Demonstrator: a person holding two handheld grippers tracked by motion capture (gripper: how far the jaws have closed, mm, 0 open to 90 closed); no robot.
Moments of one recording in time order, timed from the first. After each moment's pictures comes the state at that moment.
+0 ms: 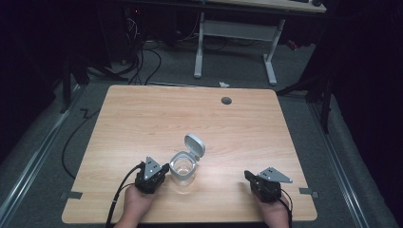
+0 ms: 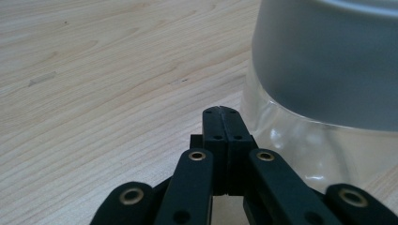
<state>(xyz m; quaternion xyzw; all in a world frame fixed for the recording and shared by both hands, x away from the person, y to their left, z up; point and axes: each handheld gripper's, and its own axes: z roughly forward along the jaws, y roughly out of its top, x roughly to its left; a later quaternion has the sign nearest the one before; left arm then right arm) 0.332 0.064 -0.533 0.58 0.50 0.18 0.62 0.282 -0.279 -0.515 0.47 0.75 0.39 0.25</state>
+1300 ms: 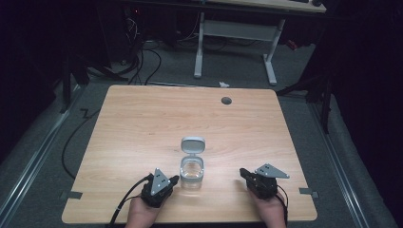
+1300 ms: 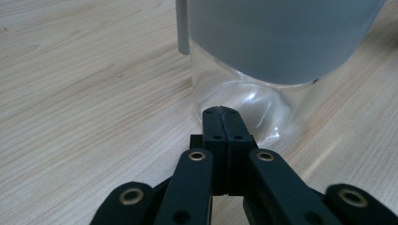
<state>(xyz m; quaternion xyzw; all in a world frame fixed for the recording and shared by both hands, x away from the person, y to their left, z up) 0.291 0.049 -0.531 0.60 0.46 0.14 0.63 0.295 -0.271 -0.516 0.47 0.75 0.41 0.22</state>
